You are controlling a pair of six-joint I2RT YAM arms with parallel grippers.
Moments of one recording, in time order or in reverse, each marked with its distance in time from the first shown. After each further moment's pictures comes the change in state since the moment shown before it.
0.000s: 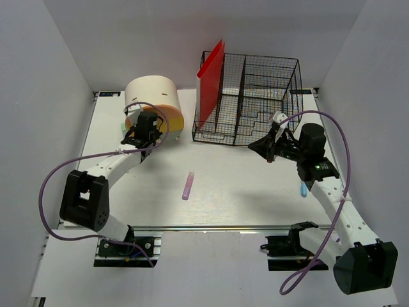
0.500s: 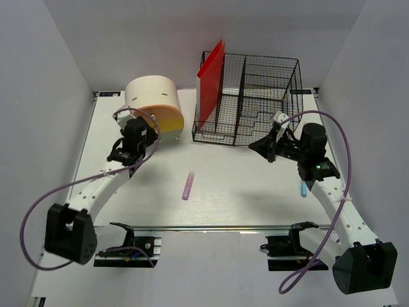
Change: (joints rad) left arm 0.004 -0.251 -0.121 -0.021 0.077 -0.001; right arm -0.016 0.000 0.000 0.000 -0.019 -0.008
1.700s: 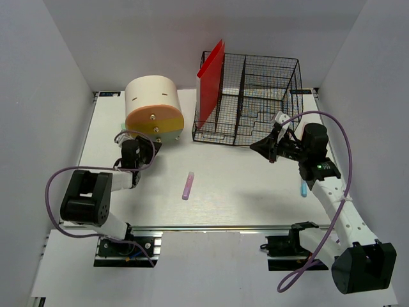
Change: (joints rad) left arm 0.183 0.263 -0.378 0.677 0.443 -0.323; right arm -0.022 -0.001 0.000 -0.016 -0.030 -0.025
